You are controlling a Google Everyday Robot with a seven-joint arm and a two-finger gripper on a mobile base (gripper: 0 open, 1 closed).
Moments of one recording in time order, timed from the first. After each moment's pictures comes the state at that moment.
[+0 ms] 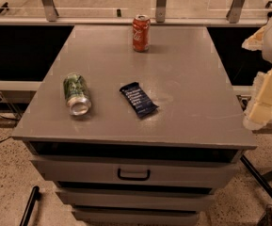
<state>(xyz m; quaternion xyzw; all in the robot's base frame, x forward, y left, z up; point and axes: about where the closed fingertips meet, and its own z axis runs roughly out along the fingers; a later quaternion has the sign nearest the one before) 0.438 -0.216 0.977 -0.60 0.78 -0.04 0.16</state>
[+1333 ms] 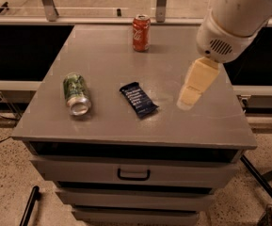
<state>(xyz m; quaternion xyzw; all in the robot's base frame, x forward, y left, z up) 0.501 -0.140 0.952 -0.54 0.82 -0.03 0.18</state>
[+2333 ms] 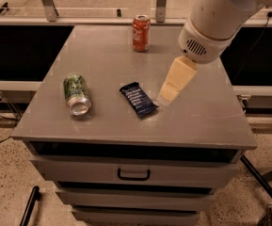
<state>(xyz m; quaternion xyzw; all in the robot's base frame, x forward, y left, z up) 0.514 -0.117 0.947 -0.46 0.87 -0.04 0.19</state>
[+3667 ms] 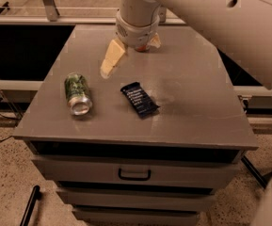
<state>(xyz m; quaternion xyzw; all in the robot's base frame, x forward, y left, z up) 0.620 -0.001 0.914 -0.35 0.92 0.00 0.17</state>
